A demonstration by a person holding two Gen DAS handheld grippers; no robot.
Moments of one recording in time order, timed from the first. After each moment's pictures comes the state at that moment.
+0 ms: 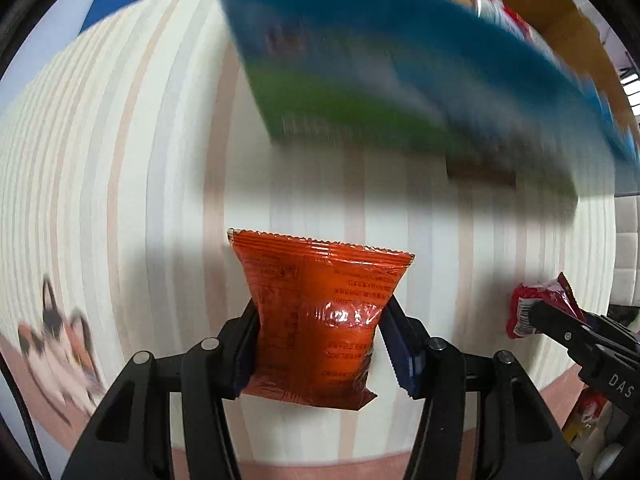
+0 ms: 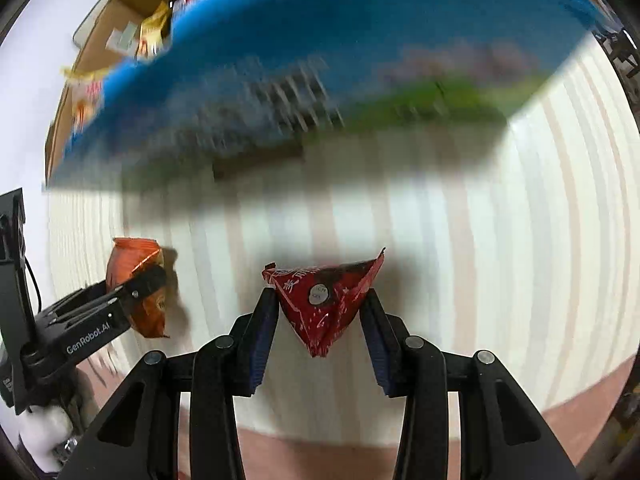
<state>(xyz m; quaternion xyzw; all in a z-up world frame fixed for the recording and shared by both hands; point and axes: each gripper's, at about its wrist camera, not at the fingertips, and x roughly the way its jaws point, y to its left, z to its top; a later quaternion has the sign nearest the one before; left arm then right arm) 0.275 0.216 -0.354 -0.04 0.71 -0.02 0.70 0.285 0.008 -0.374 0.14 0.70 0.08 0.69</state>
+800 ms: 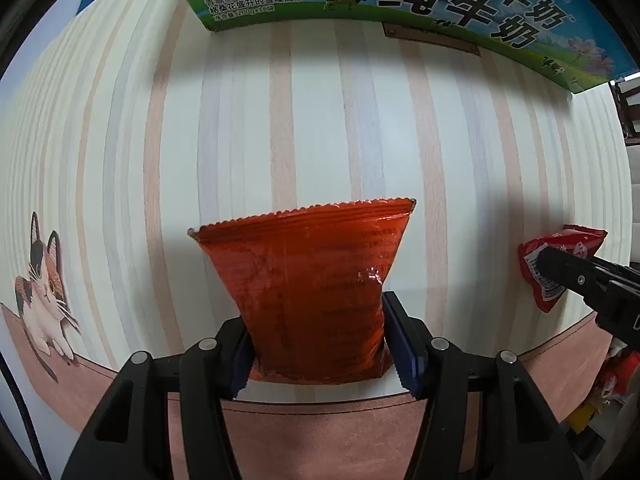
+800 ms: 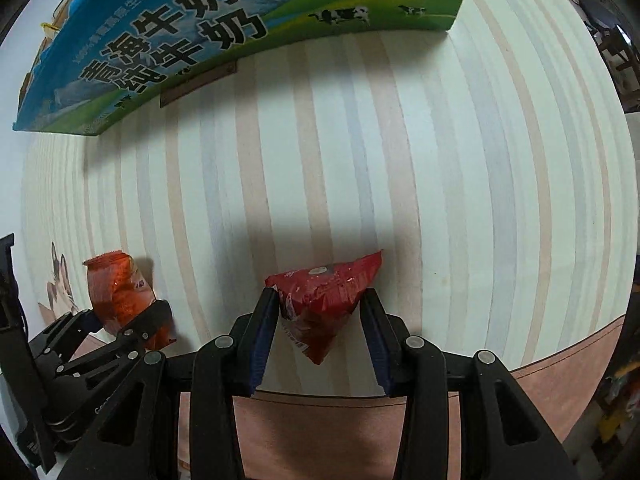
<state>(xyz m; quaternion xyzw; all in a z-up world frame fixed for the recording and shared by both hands) 0.227 0.150 -0.379 0.02 0.74 -0.02 0.67 0.251 -0.022 -0.394 0.11 0.74 0.05 0.67</state>
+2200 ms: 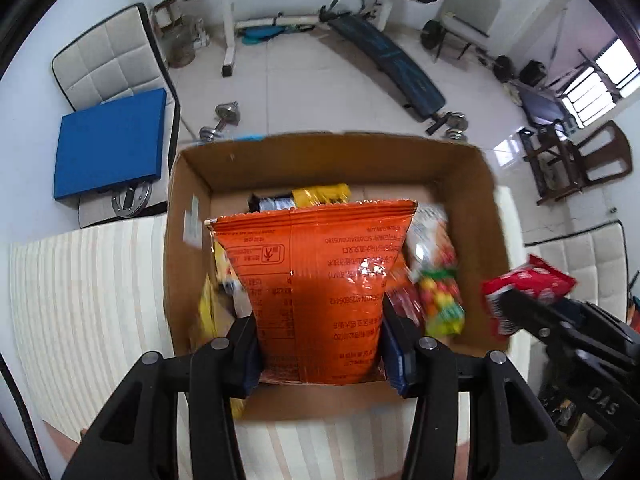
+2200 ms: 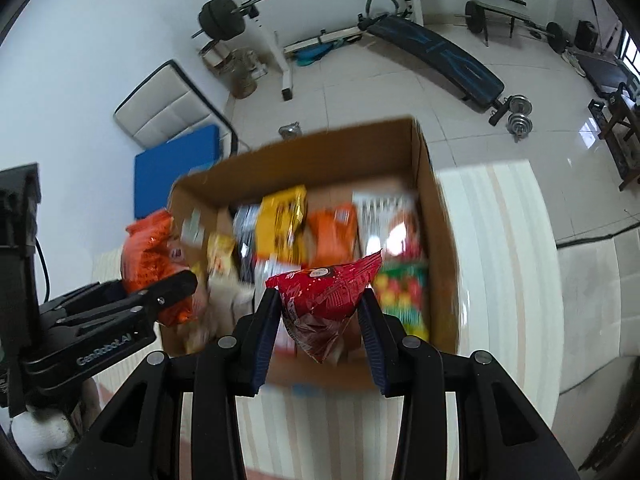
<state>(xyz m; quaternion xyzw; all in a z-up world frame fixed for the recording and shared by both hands) 0.494 0.128 -0.195 0.00 0.64 -0.08 0.76 0.453 -0.063 -0.197 0.16 0.59 0.09 0.79</state>
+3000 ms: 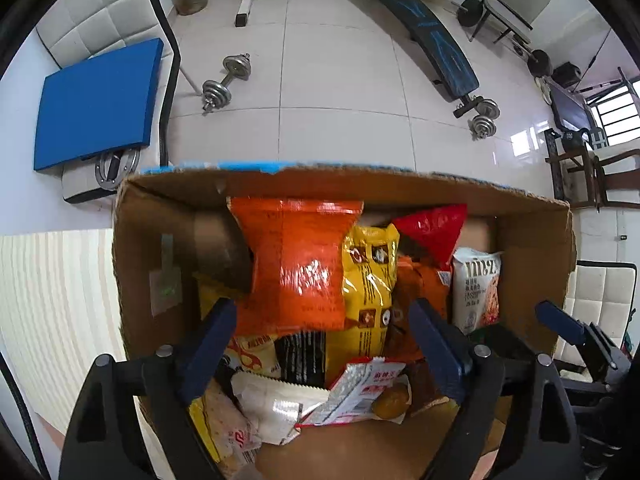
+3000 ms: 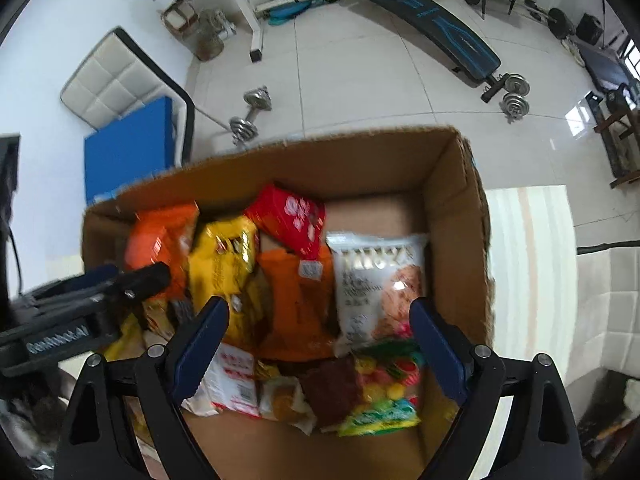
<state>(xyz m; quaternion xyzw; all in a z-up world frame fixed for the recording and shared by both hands) 0.566 0.135 -0.263 -0.04 0.71 -0.06 0.71 0.554 -0.051 -0.286 0.11 0.66 0.06 0.74</state>
